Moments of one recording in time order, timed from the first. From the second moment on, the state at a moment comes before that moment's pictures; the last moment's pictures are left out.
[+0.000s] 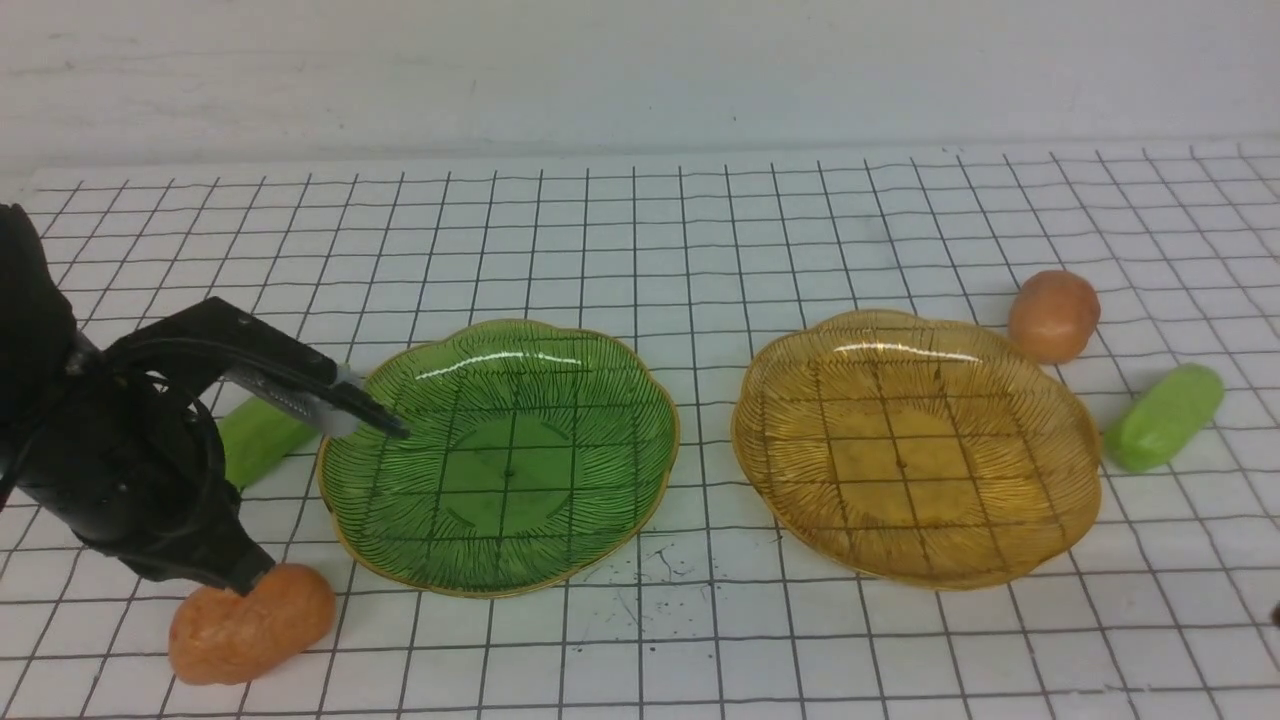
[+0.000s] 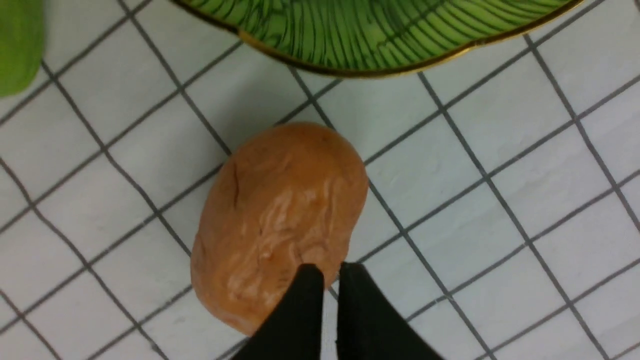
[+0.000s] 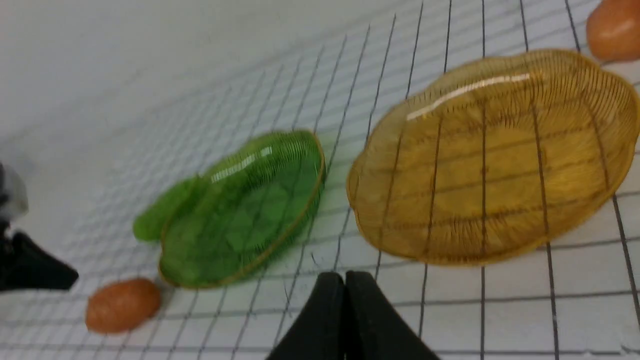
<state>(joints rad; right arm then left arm) 0.04 0.37 -0.41 0.73 0.75 -0.22 -0.07 1.44 -0.99 -0.11 0.99 0.59</state>
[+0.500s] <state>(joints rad) 0.04 0.49 -0.43 1.06 0.84 -0.51 -0.07 1.62 -0.99 -0.07 0.91 0.61</state>
